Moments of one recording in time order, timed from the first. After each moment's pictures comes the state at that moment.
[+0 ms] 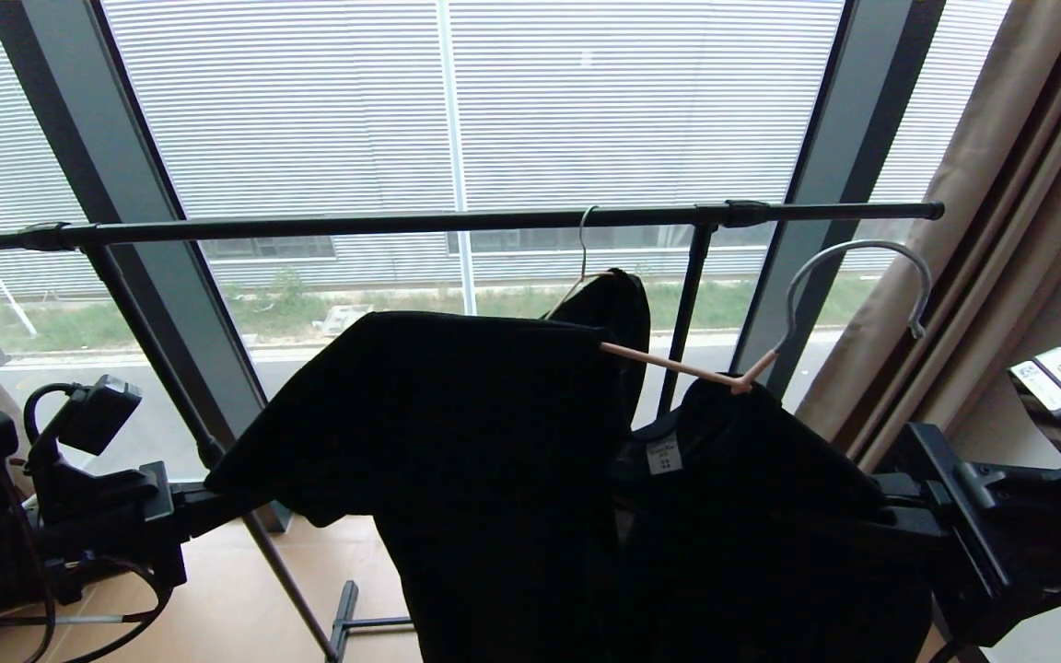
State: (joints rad) left arm 0.14 1.58 -0.32 -0.84 -0.97 0.08; right arm 0.28 1.44 -0.37 -0.91 1.03 -0.08
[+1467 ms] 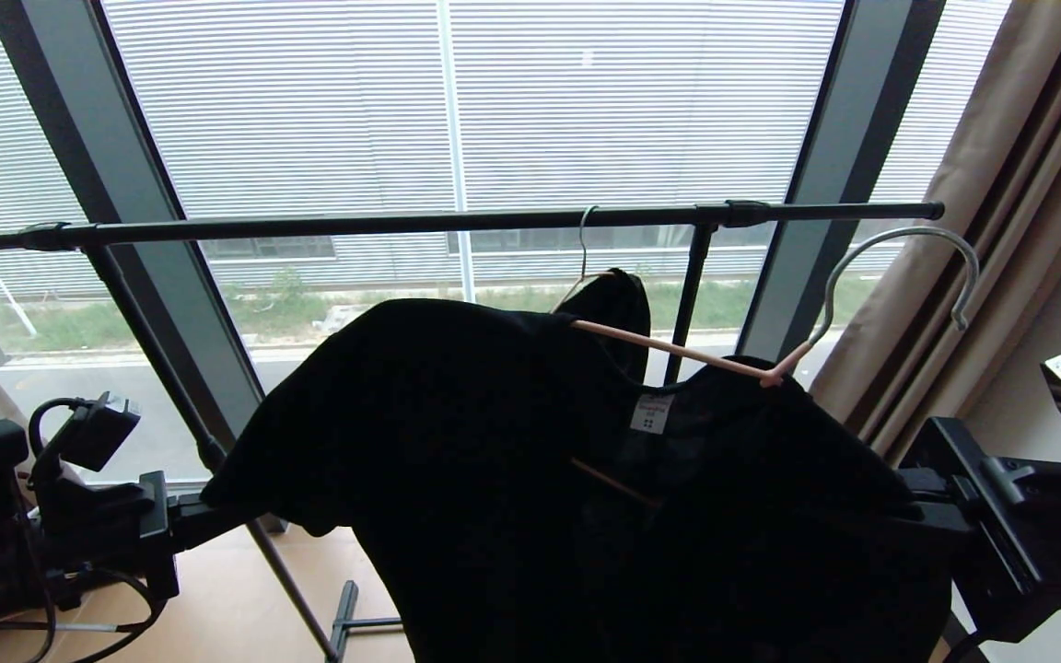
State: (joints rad) left arm 0.20 1.66 -0.31 -0.84 -1.06 0.20; right arm 0.23 1.42 -0.37 -0.91 1.09 -0.08
